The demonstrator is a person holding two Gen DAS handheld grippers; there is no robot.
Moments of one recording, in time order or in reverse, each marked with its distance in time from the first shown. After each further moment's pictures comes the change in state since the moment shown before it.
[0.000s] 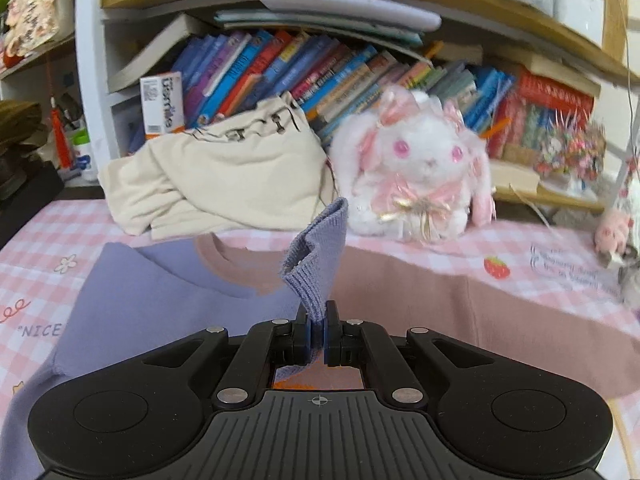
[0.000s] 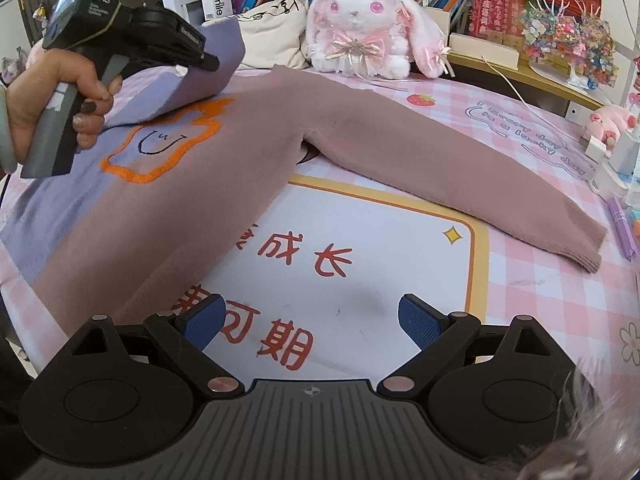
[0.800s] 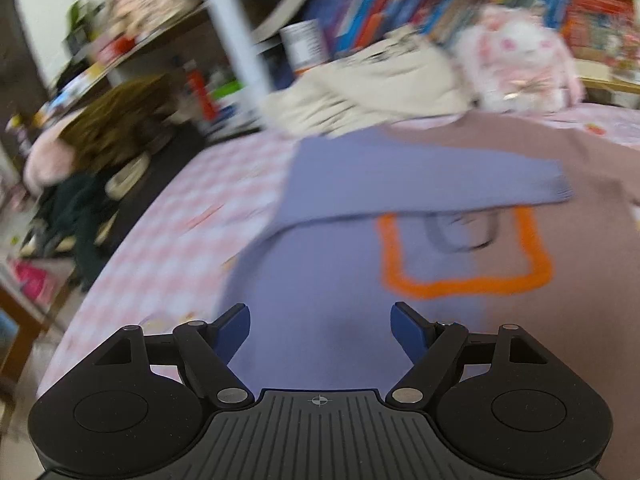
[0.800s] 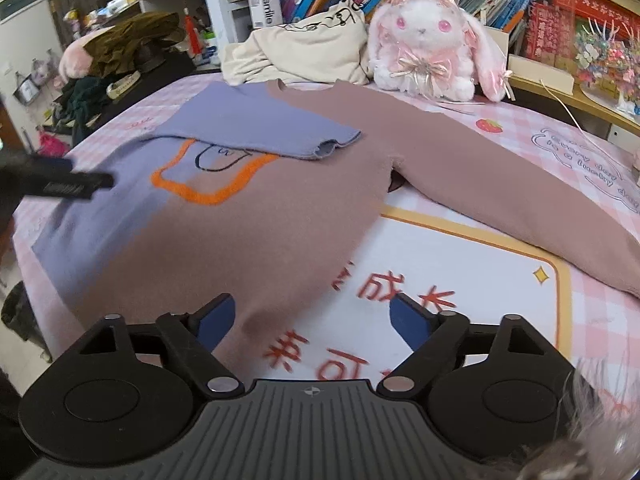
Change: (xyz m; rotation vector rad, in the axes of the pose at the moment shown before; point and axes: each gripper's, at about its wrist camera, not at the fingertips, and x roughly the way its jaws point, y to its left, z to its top) left arm -0.112 0.118 -0.106 0.099 0.115 0.361; right arm 0.017 0.055 0.021 -0.017 -0.032 0.084
